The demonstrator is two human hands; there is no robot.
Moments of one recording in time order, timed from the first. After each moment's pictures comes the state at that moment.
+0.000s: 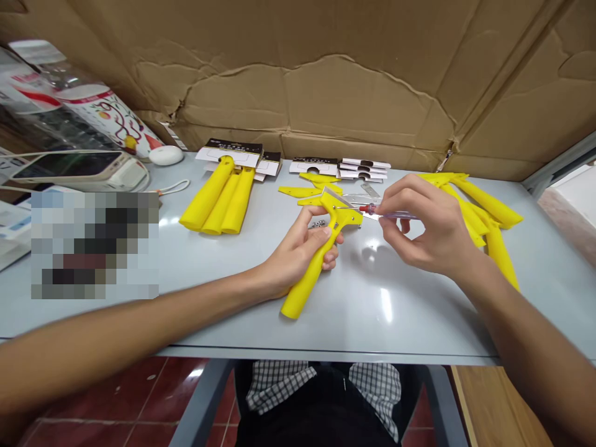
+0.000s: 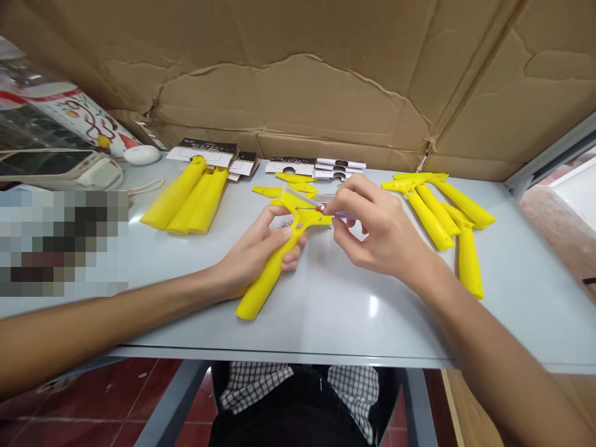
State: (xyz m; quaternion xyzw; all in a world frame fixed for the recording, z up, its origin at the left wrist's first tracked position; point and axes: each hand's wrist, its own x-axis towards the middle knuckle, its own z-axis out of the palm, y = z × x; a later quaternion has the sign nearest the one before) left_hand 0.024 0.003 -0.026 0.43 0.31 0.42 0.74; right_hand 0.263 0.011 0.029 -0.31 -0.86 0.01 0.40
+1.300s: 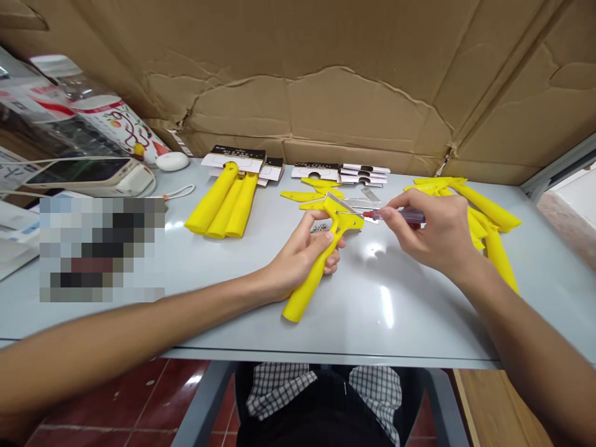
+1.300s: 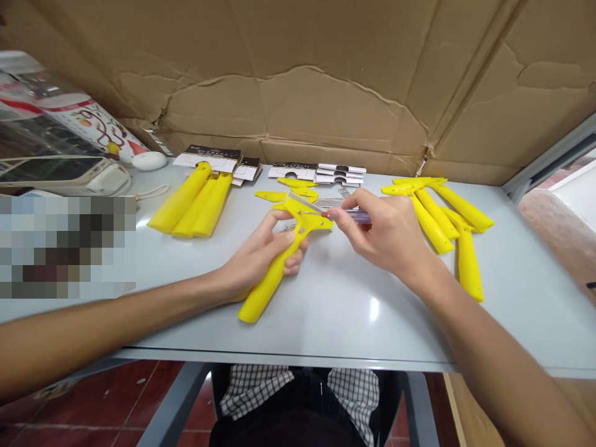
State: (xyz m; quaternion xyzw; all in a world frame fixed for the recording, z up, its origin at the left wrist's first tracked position) left_hand 0.024 0.003 -0.028 0.44 0.30 0.41 0.74; right_hand 0.262 0.008 0.025 -0.44 -0.80 -0.06 0.40
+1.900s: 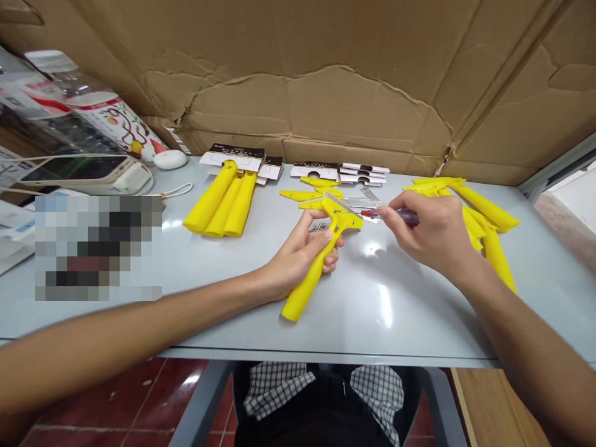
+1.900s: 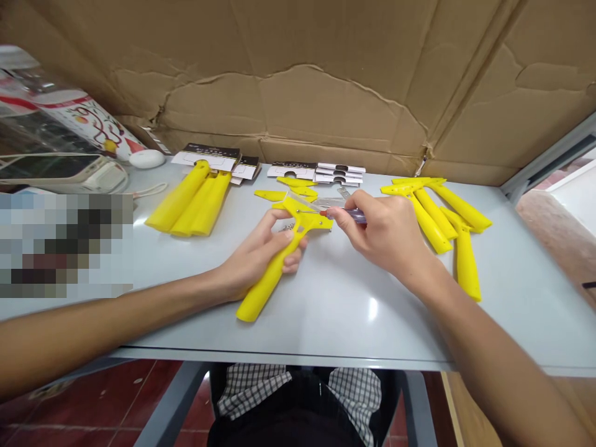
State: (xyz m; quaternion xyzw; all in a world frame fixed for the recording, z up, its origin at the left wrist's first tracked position) left_hand 0.025 0.003 -0.027 0.43 0.31 0.42 0.74; right_hand 0.264 0.012 0.021 -0.46 -0.80 -0.10 0.37
